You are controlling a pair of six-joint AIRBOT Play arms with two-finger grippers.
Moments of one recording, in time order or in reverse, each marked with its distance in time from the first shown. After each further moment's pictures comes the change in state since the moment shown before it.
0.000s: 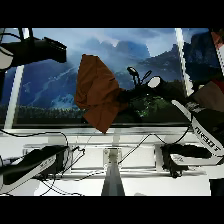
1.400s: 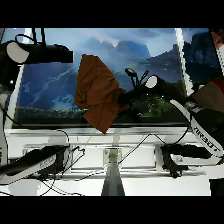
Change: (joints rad) left arm 0.000 -0.135 0.000 0.001 0.000 -0.120; right arm 0.049 -0.004 0.000 -0.117 0.006 0.115
